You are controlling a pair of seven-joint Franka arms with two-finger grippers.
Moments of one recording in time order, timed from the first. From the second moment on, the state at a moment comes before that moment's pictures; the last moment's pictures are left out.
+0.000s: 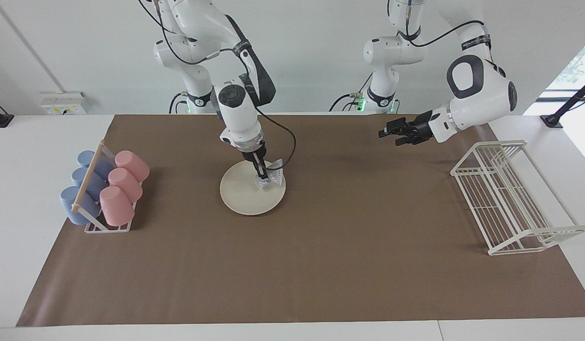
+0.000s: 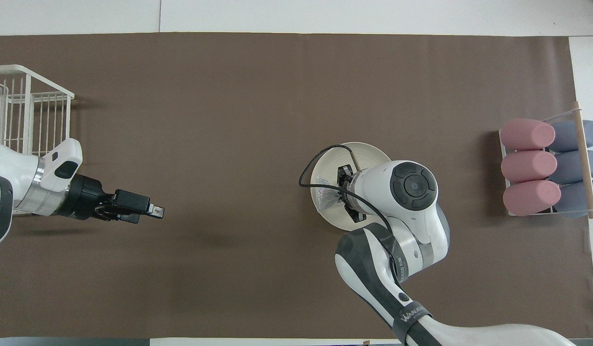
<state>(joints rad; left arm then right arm) -0.01 -0.10 0.00 -2.17 -0.62 1.69 0.24 0.35 0.15 0.14 -2.20 0.17 2.44 1.65</state>
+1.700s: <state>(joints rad) -0.01 -0.10 0.00 -2.17 -0.61 1.71 0.21 0.14 0.15 0.14 -2.26 0.17 2.45 1.19</state>
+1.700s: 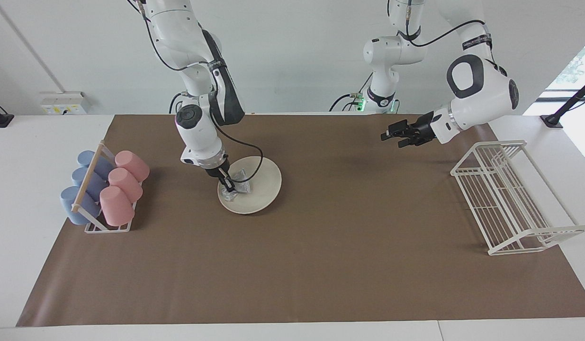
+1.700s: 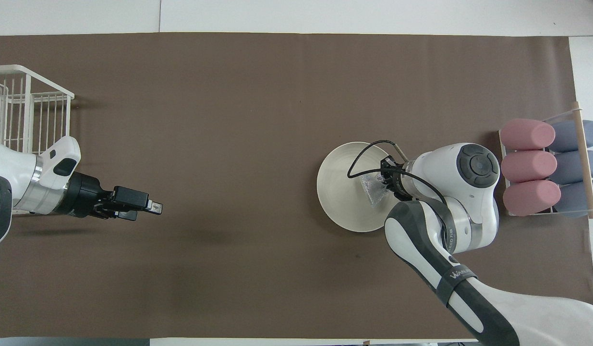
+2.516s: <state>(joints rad) -0.01 -0.10 0.00 -2.17 -0.61 1.72 0.21 0.34 0.16 0.14 -2.27 0.17 2.57 1.56</state>
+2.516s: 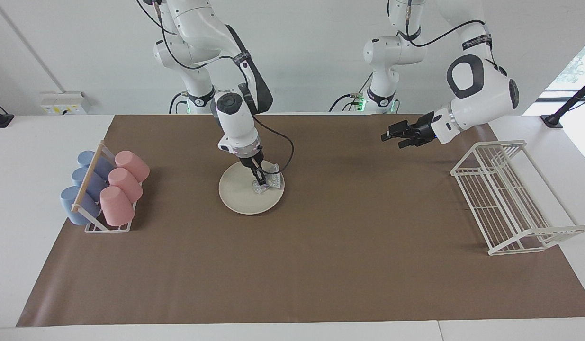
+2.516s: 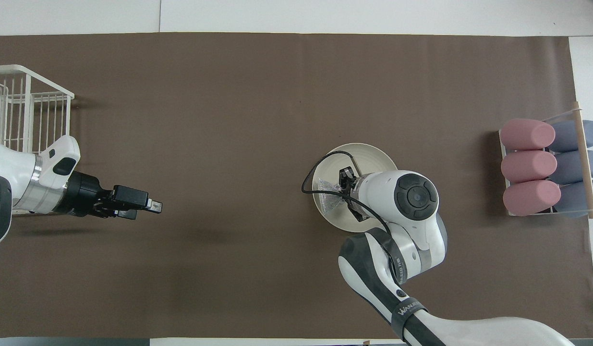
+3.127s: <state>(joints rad) -0.01 -0.10 0.00 -2.17 -0.61 1.73 0.21 0.18 0.16 0.14 -2.27 0.17 2.56 1.19</state>
